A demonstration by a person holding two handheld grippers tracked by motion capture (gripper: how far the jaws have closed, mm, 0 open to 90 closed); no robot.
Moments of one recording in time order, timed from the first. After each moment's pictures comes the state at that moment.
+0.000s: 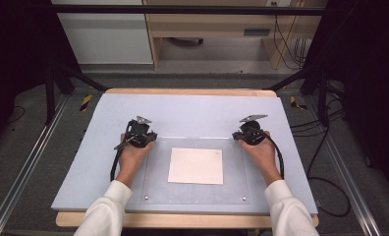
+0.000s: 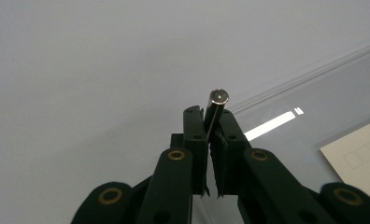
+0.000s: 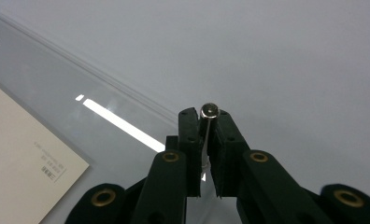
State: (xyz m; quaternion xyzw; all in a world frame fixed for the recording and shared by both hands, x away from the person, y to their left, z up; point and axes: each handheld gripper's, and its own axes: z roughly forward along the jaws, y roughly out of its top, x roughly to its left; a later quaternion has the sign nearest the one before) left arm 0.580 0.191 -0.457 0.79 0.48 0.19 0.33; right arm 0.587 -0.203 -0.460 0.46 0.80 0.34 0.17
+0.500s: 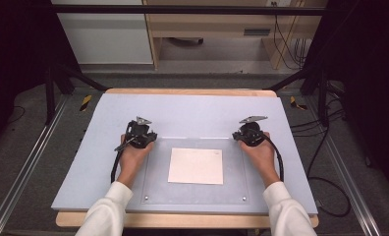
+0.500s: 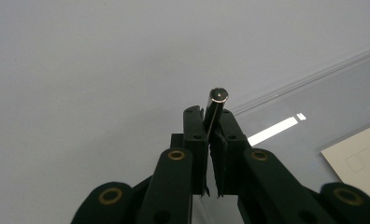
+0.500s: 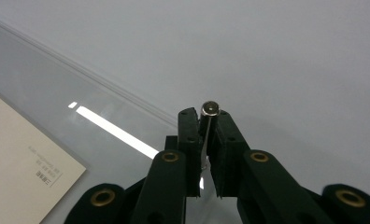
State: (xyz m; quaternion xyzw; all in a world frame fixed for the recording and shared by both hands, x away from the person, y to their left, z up) left arm 0.578 0.190 -0.459 0.78 0.48 0.20 0.34; right arm 0.583 -0.201 -0.462 0.46 0.79 0.35 0.19
